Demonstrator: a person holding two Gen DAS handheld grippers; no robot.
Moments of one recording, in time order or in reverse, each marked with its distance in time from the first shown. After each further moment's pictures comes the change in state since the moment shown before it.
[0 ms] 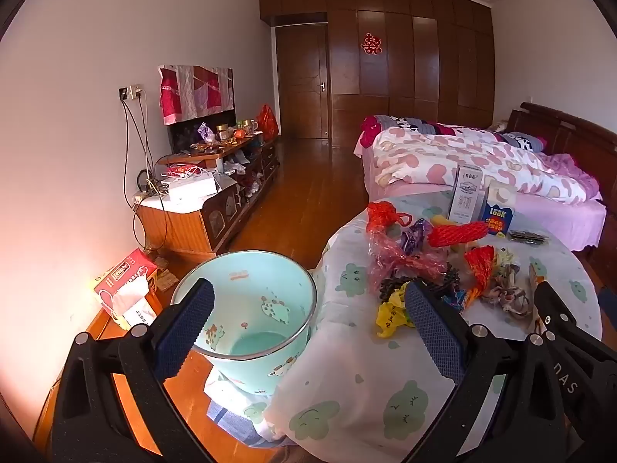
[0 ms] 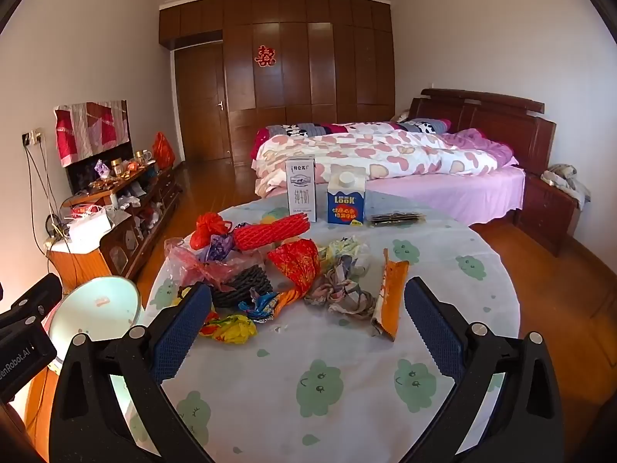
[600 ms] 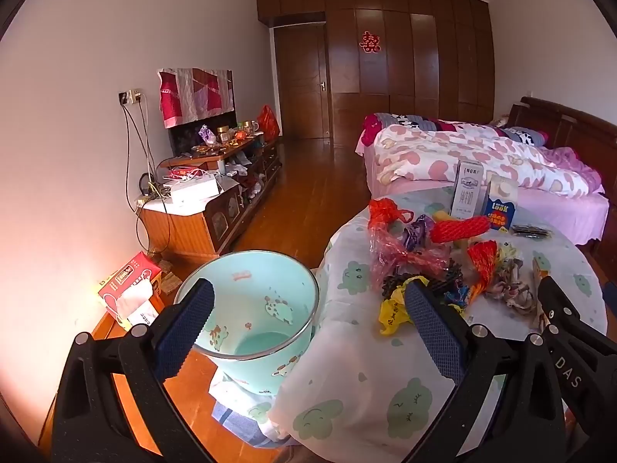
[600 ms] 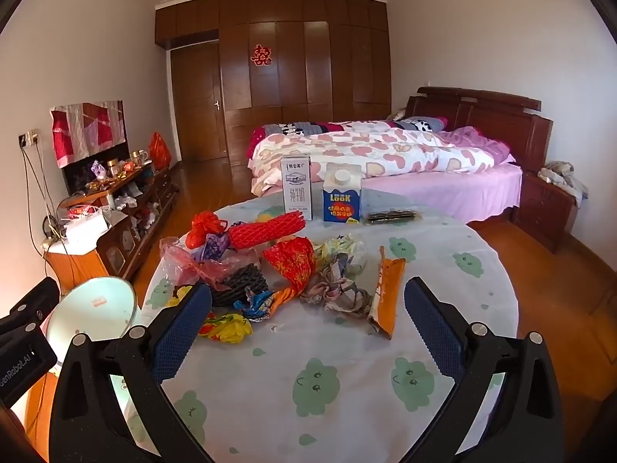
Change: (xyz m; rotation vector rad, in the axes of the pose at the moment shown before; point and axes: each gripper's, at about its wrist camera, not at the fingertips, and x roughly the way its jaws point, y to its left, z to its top) left arm -0.001 -0.005 -0.005 0.004 -0.002 0.007; right arm 0.000 -0.002 -0.002 0.005 0.005 -0.005
